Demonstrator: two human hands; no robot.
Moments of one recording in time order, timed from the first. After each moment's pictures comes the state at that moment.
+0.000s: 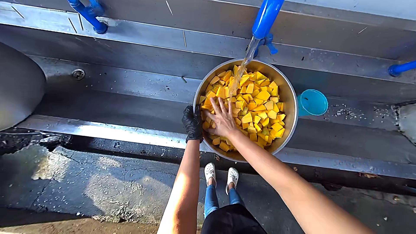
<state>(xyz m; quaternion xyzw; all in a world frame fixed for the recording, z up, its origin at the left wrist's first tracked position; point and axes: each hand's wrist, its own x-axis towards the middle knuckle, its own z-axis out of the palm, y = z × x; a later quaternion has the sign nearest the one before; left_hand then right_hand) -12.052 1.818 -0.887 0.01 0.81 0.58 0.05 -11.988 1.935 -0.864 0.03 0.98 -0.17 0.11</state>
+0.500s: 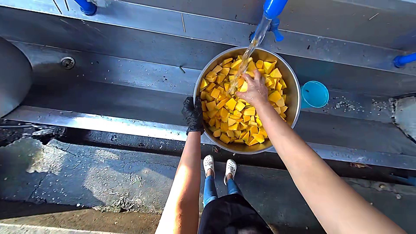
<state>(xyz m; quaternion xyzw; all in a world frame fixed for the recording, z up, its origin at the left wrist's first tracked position) -12.053 1.820 -0.882 0.00 0.82 0.56 0.05 -12.002 2.042 -0.819 0.32 0.92 -0.21 0.08</state>
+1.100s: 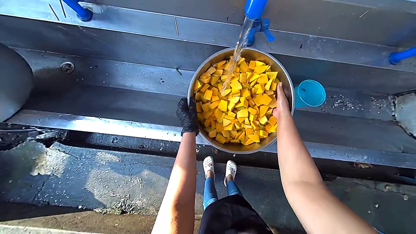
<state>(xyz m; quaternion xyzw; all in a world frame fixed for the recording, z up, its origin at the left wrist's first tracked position) -12.054 1.819 -0.882 0.01 0.84 0.54 0.04 -11.911 2.100 -0.853 0.53 0.56 -0.61 -0.18</state>
